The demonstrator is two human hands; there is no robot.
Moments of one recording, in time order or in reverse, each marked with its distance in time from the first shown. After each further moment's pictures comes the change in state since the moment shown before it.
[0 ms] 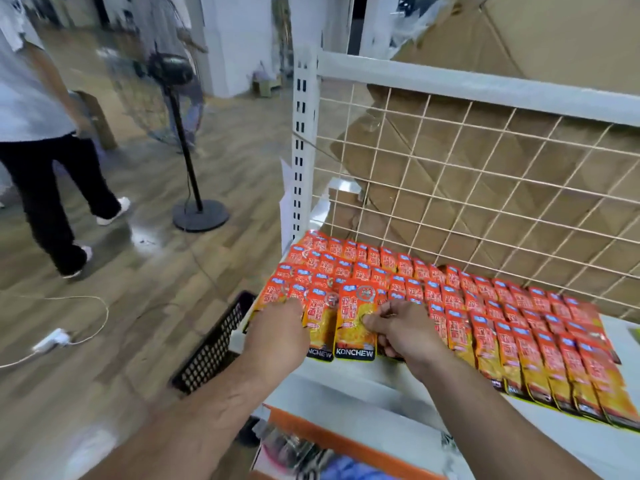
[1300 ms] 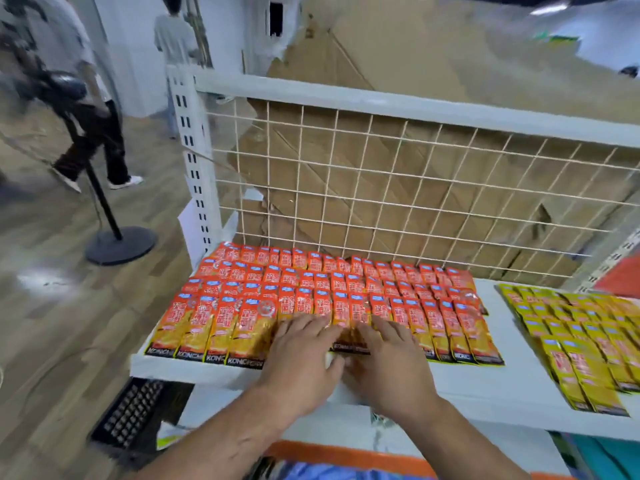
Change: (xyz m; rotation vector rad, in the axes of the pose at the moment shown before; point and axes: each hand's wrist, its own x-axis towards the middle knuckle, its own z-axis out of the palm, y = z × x) left_hand -0.060 0.134 0.052 0.067 -0.034 0.597; right_hand -0.074 0.073 -0.102 -1.180 0.417 -0.384
